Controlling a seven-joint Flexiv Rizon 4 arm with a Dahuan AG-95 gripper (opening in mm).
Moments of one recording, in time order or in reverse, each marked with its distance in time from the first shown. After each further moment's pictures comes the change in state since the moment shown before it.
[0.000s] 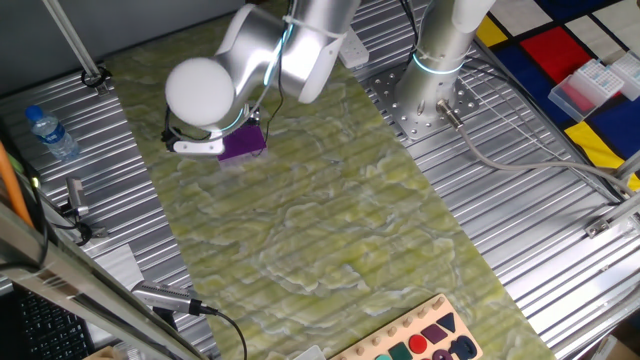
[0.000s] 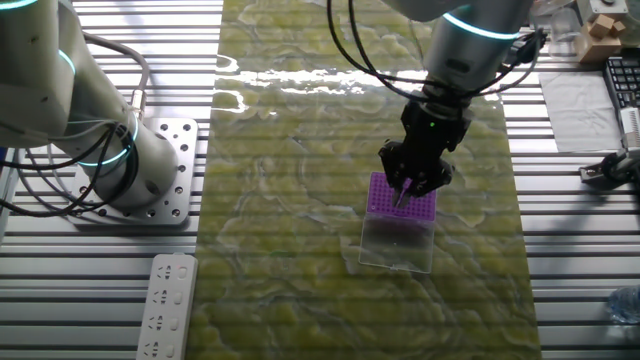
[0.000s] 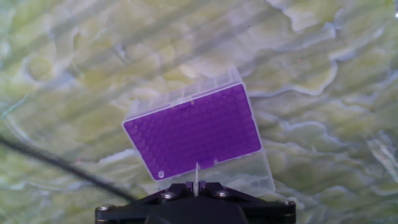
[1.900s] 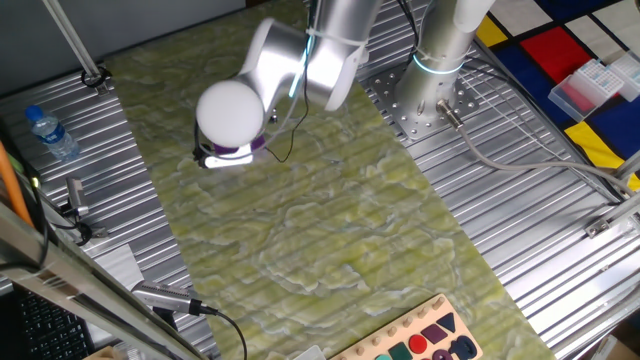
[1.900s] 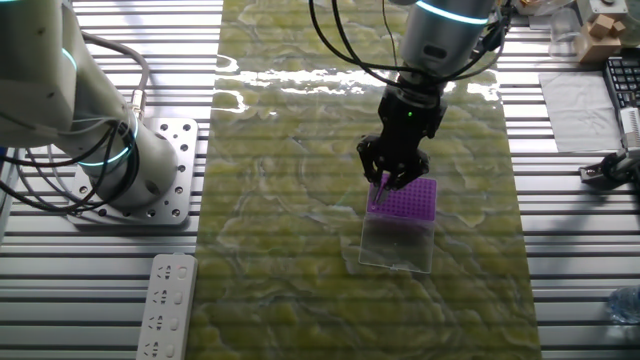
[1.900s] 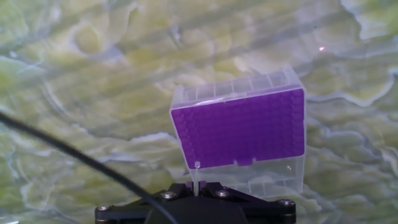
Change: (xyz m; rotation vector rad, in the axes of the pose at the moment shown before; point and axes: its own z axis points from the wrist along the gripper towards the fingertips) arm 0.006 0.036 0.005 0.018 0.103 -0.140
